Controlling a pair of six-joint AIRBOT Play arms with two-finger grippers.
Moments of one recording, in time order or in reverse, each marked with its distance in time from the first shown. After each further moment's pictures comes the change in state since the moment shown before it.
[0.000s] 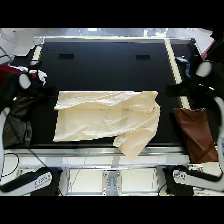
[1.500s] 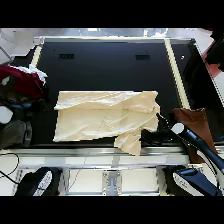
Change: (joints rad) left arm 0.097 0.482 -0.378 -0.050 0.041 -0.262; right arm 0.267 0.330 -0.951 0.577 -0.409 0.180
